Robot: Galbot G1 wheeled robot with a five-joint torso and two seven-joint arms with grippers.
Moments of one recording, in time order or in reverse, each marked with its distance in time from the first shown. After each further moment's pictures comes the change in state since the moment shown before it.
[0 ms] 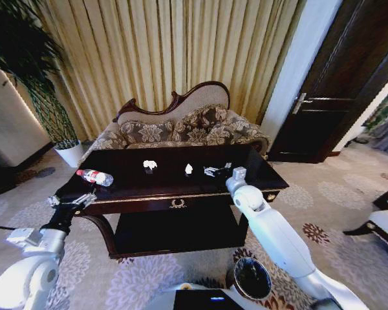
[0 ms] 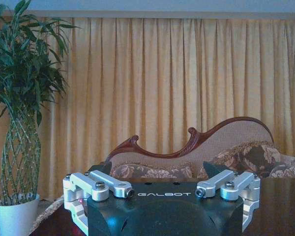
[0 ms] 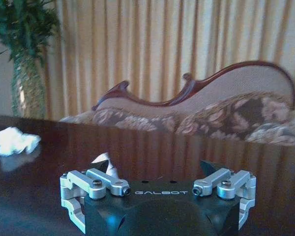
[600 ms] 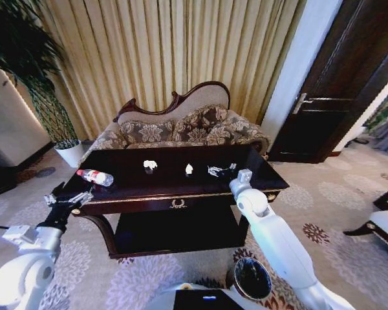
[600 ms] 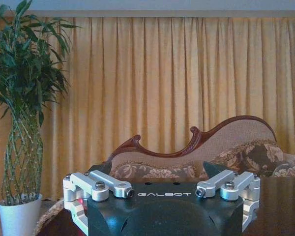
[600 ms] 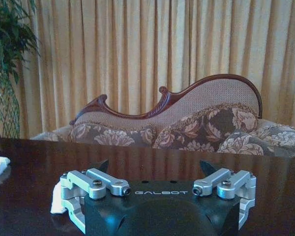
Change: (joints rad) left arm -0.011 0.021 -0.008 0.017 -0.012 0.007 -0.003; right arm -0.079 0.014 0.155 0.068 -0.043 -0.015 0.000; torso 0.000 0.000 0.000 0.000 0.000
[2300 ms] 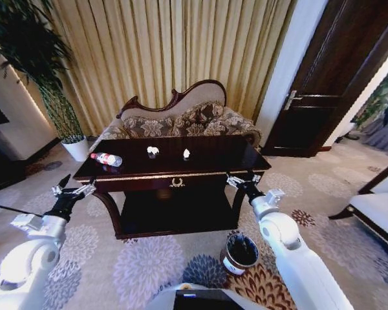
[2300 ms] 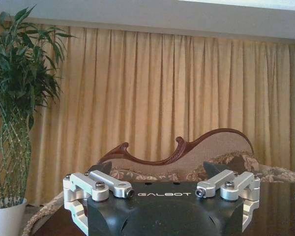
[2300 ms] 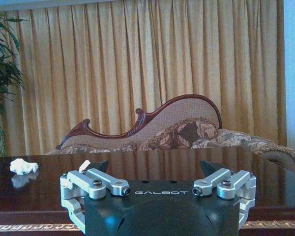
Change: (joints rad) left arm -0.105 0.117 0.053 0.141 -0.099 -0.065 0.031; right arm -0.404 0.019 0.275 0.299 -0.013 0.113 0.000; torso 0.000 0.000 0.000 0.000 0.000
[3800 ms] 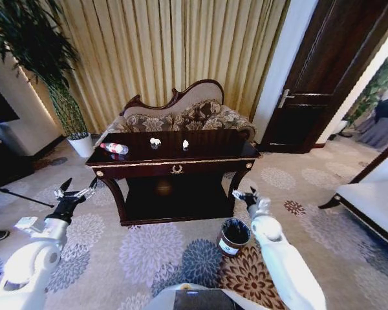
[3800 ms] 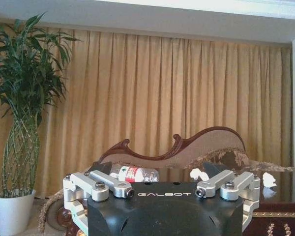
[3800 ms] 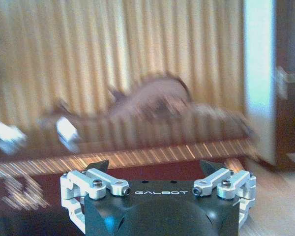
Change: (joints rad) left arm -0.002 -0.008 0.017 0.038 0.010 -0.027 0.019; right arm 0.043 0.041 0.020 -0.138 -0.013 0.008 0.001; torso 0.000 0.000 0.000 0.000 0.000
